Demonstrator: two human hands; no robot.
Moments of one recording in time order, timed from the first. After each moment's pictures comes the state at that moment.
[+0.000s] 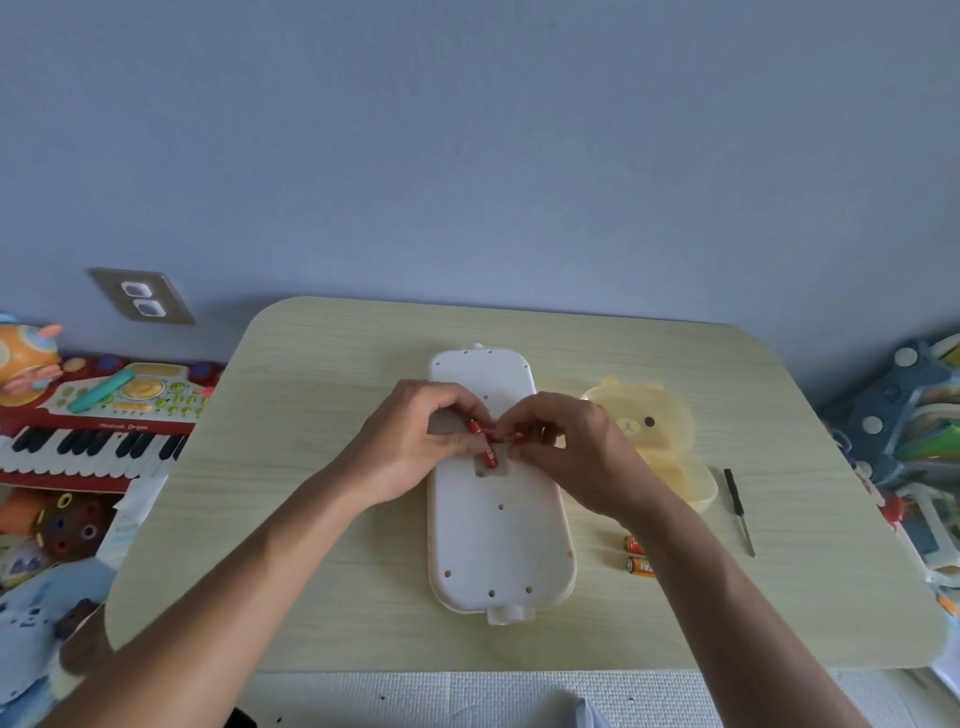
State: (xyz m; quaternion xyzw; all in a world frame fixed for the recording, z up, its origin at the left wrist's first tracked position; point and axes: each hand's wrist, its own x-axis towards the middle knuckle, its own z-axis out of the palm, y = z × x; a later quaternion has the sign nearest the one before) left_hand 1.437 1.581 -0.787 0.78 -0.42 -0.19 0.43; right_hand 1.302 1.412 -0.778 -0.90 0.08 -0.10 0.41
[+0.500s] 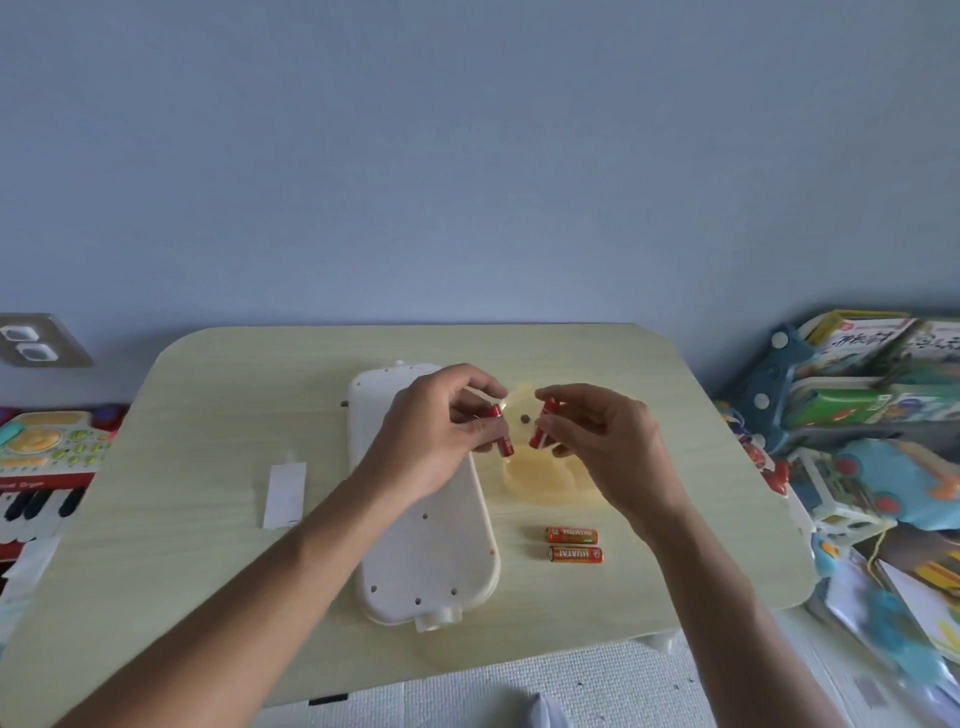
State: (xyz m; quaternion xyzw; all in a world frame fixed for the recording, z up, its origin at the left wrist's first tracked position) left_hand 1.384 1.515 -0.752 0.71 -0.36 -0.26 0.55; right_hand 1.234 1.382 -0.744 -0.76 0.29 -0.23 0.53
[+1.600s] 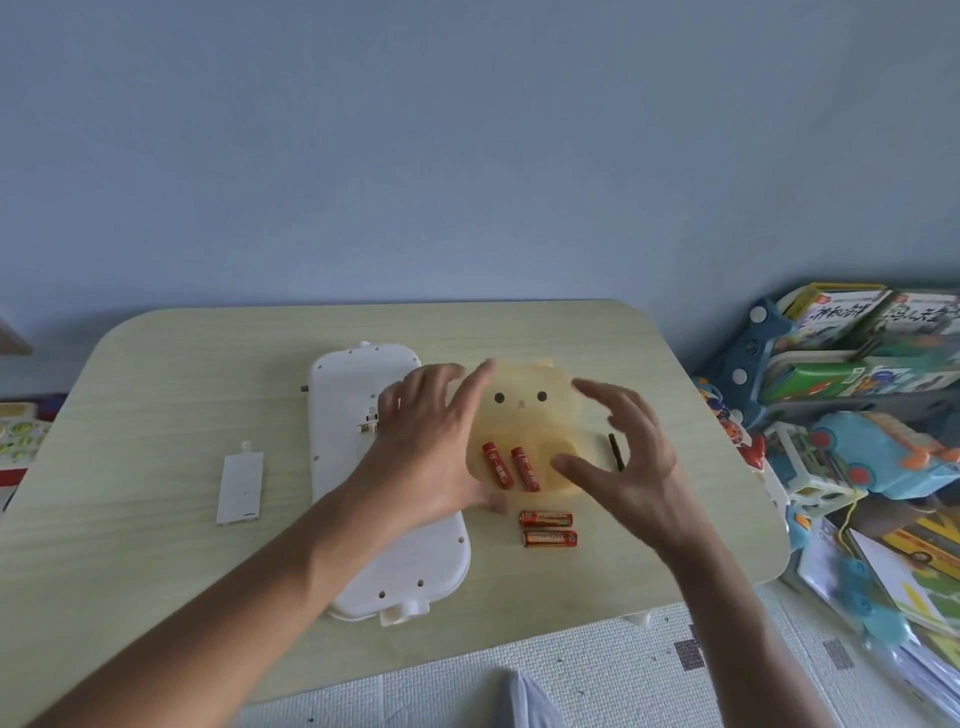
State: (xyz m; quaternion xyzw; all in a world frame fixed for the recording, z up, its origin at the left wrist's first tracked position) left_hand 1.363 1.500 -0.783 0.83 -0.53 -0.06 0.15; right_hand 1.181 1.349 -0.789 -0.87 0.27 -0.24 0.35
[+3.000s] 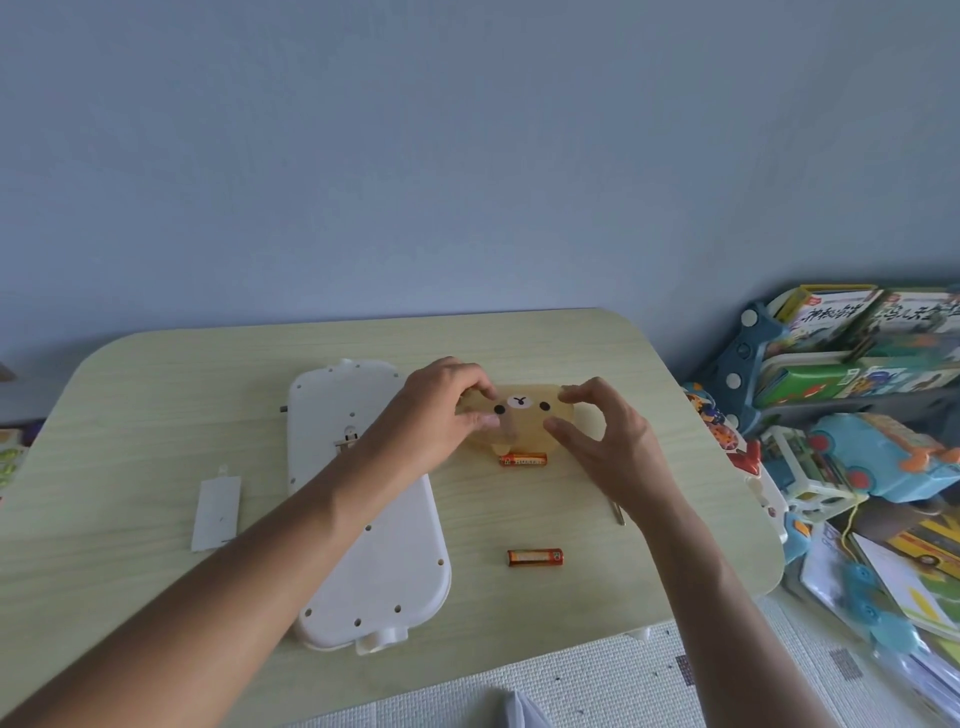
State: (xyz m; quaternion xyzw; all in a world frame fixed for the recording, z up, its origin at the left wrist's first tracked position) left_hand 1.390 1.449 -0.784 0.77 -0.51 -0.14 0.35; right_hand 1.205 1.316 -0.797 -0.85 0.36 -0.21 0.34
